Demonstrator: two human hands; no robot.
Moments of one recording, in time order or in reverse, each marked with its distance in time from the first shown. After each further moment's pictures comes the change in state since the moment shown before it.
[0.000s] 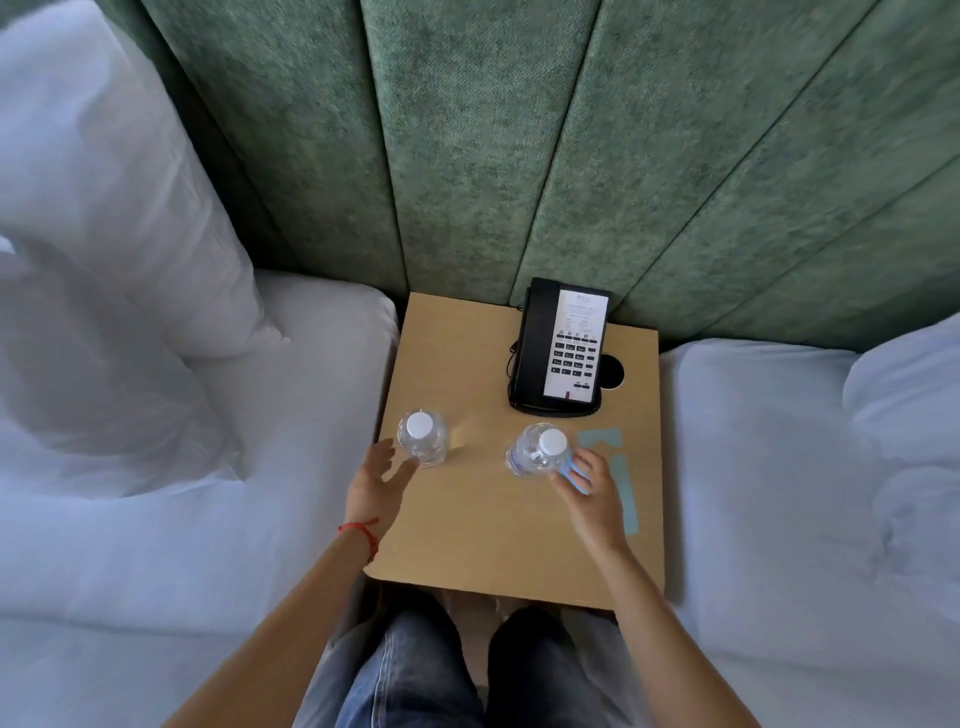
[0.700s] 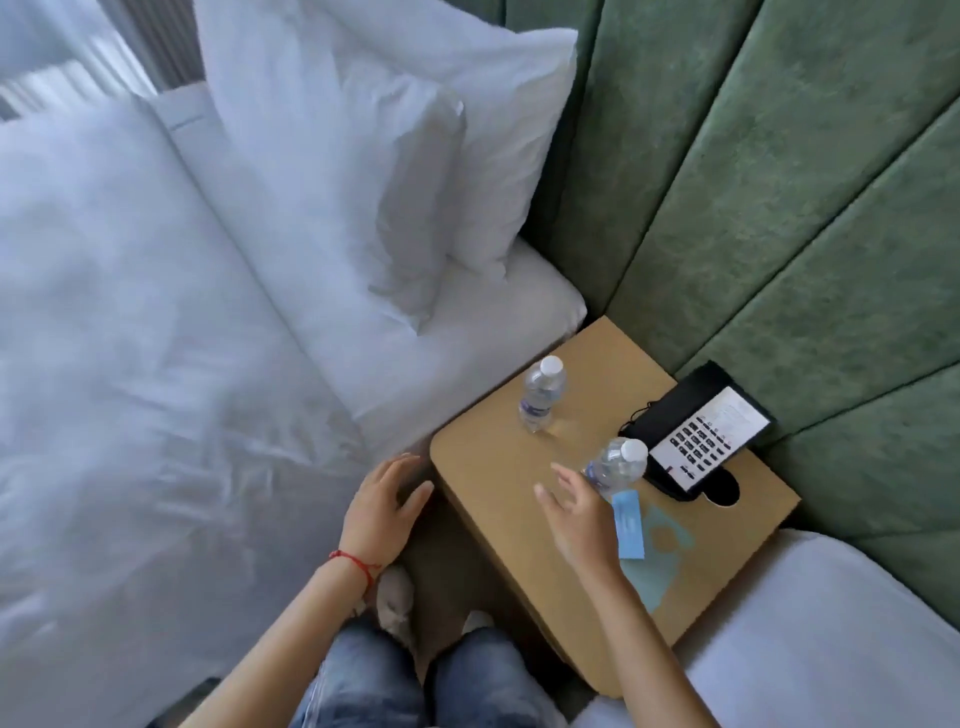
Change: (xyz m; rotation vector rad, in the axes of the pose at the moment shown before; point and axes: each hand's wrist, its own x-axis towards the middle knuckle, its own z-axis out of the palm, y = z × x) left_hand -0.237 -0.052 0.046 0.135 0.640 0.016; right_hand -0.069 -0.019 -0.024 -0.589 -0.661 -0.554
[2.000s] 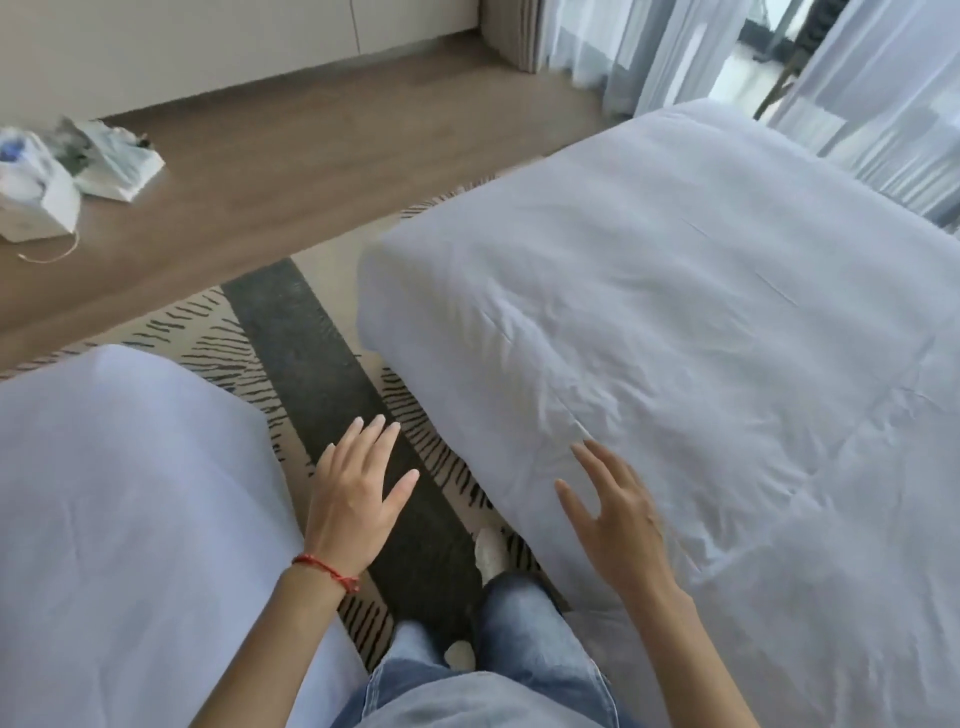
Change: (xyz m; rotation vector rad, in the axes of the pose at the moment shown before) left_hand -0.549 -0.357 -0.288 0.070 0.936 -1.160; right_hand -0.444 -0.268 0.506 -0.587 -1.109 -1.485
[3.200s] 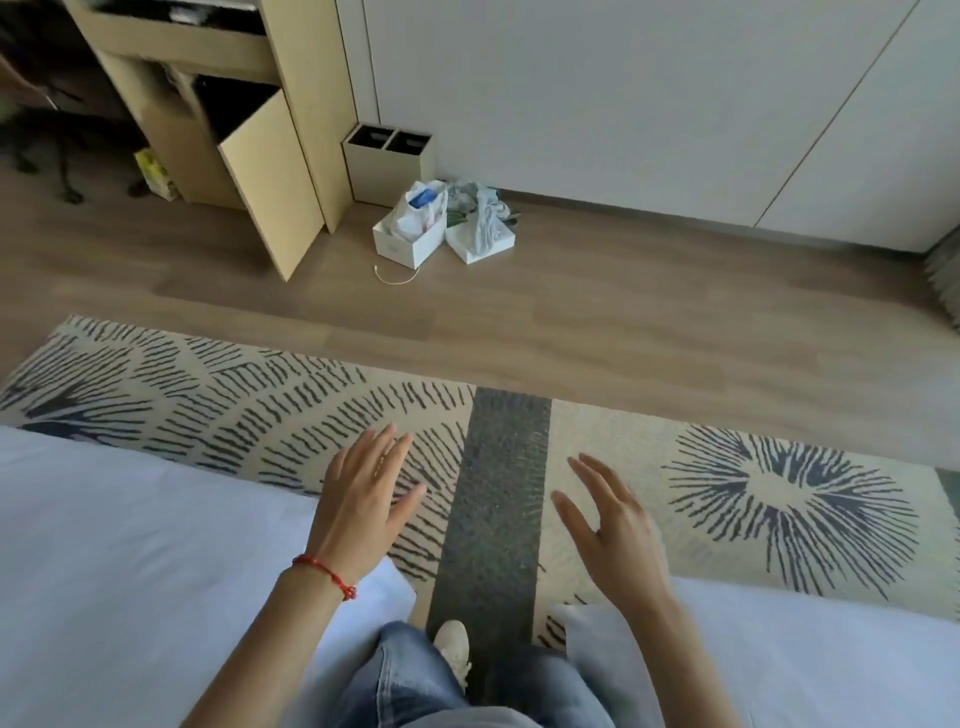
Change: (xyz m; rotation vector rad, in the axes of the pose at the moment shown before) left_hand 0.336 -0.390 -0.234 0.058 0.276 -0.619; right_hand 0.548 -0.431 0.252 0.049 -0.463 -0.684
